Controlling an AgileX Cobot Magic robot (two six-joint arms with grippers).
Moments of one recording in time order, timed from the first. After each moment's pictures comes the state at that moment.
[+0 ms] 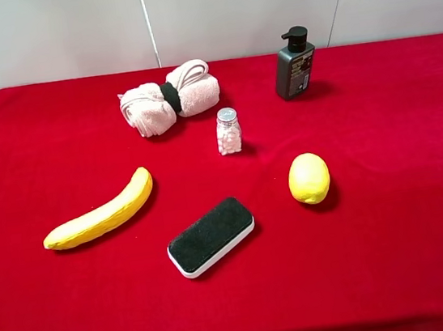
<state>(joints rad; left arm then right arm) 0.01 0.01 -0.50 -0.07 1.07 0.23 0.19 -0.01 -0.49 0.00 1.03 -0.01</state>
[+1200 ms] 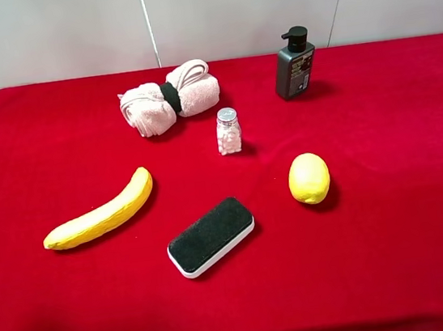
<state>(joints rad) 0.01 0.67 -0.60 -0.07 1.09 0.45 0.19 -0.01 -0.49 0.00 1.03 -0.01</state>
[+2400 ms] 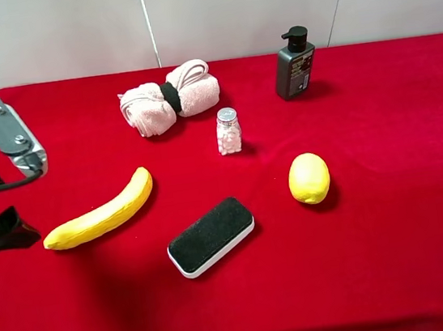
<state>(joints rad) -0.31 1.20 -0.61 0.00 0.75 0.58 0.19 -0.01 -0.49 0.00 1.03 -0.01</state>
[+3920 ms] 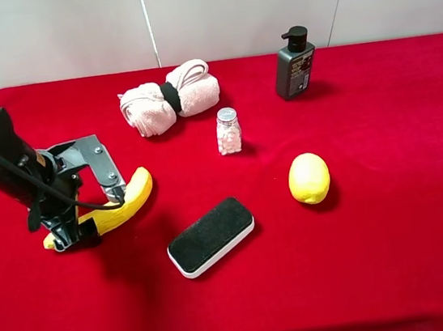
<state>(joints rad) -0.38 1.71 -0.61 0.00 0.31 0.67 0.19 -0.01 -0.49 0.00 1.03 -0.01</state>
